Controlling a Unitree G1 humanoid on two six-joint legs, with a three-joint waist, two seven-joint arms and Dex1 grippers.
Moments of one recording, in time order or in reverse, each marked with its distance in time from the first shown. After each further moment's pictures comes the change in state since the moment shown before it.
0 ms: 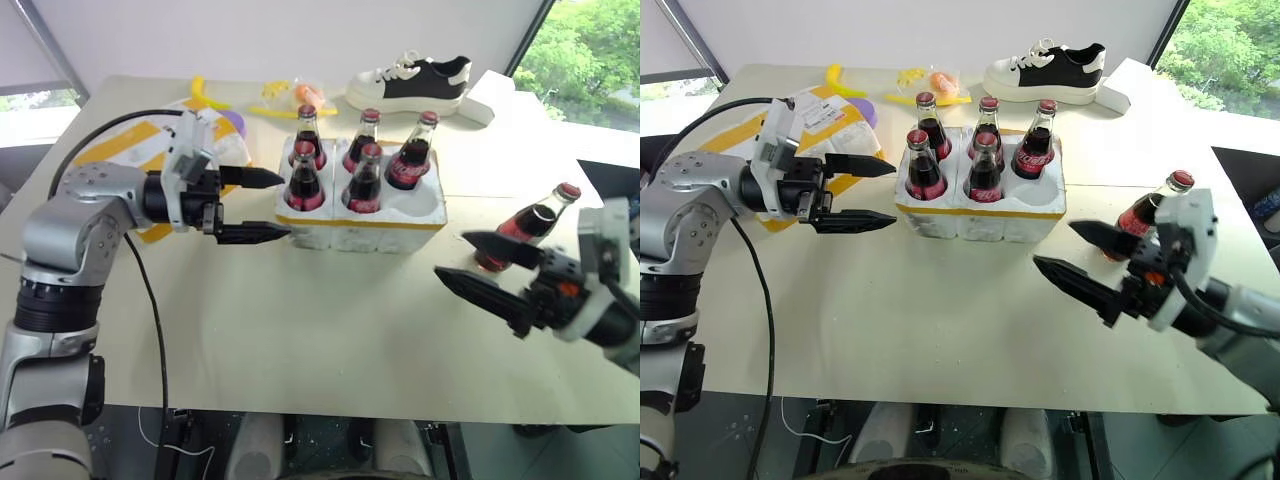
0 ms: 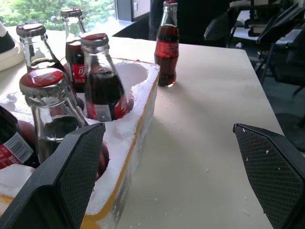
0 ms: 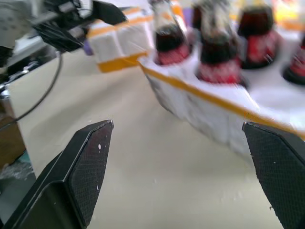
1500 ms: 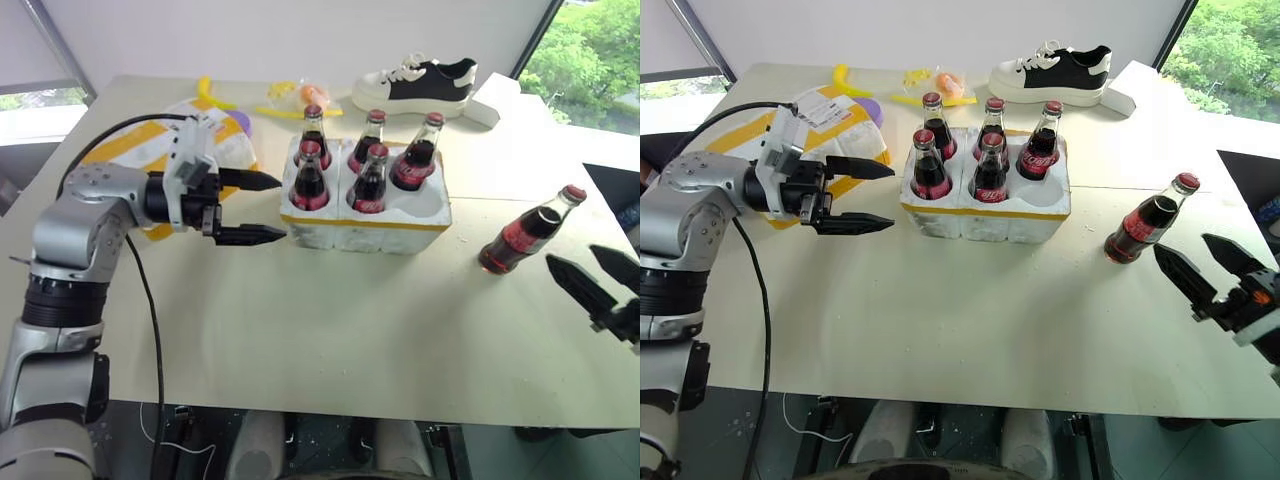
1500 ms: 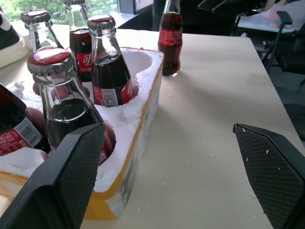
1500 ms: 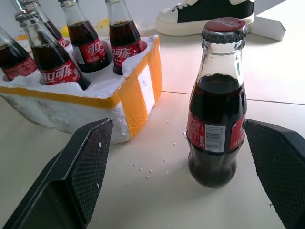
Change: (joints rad) left arm 0.019 -0.003 0.005 0.019 0.059 -0.068 -0.032; right arm 0.123 0.047 -0.003 0.340 -0.331 -0.374 0.042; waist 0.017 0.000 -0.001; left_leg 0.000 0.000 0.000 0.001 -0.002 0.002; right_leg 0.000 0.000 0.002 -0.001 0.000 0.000
